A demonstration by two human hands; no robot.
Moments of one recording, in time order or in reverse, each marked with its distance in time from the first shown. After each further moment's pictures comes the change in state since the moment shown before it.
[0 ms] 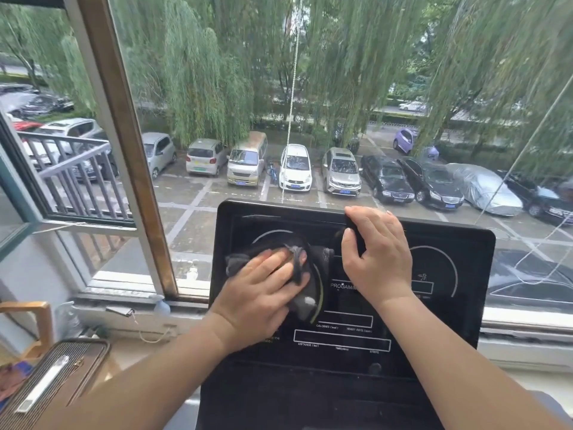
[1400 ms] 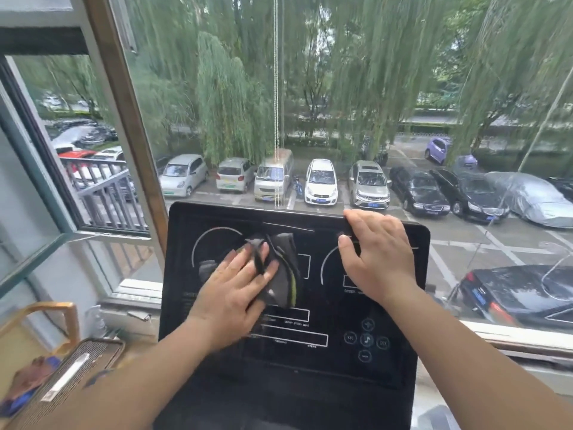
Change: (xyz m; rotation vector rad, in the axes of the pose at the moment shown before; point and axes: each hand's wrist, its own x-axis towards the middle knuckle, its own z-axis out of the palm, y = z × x) left_hand 0.036 0.074 0.024 0.119 -0.114 -0.244; right_hand 0.003 0.109 -0.074 -0.107 -0.348 0.006
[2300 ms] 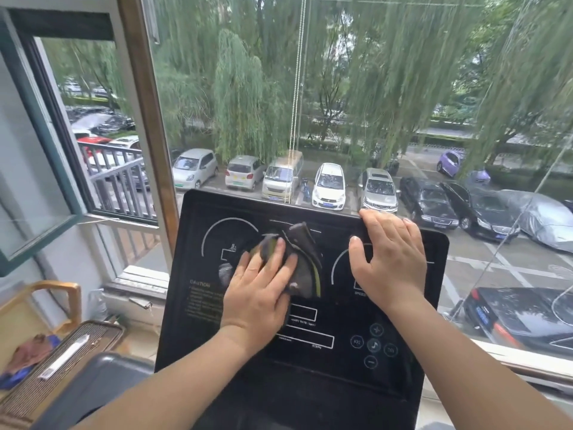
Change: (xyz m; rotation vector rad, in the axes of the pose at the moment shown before) left_hand 0.009 0.047 0.020 -0.064 0.158 -0.298; right_hand -0.003 -0.003 0.019 -0.026 0.142 0.026
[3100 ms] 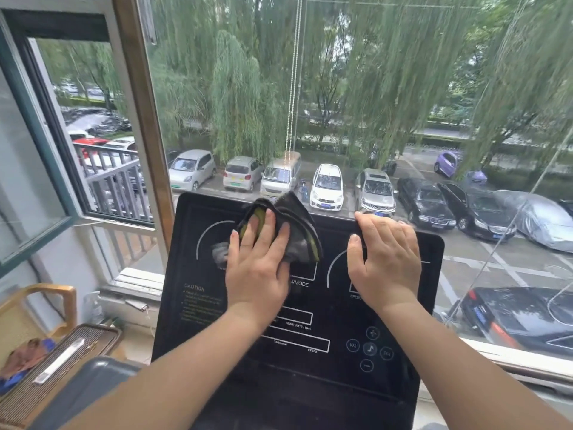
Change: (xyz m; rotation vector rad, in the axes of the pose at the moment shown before) left_hand 0.044 0.011 -0.005 -0.040 0.096 -0.181; right_hand 0.002 0.003 0.008 0.005 0.077 -0.005
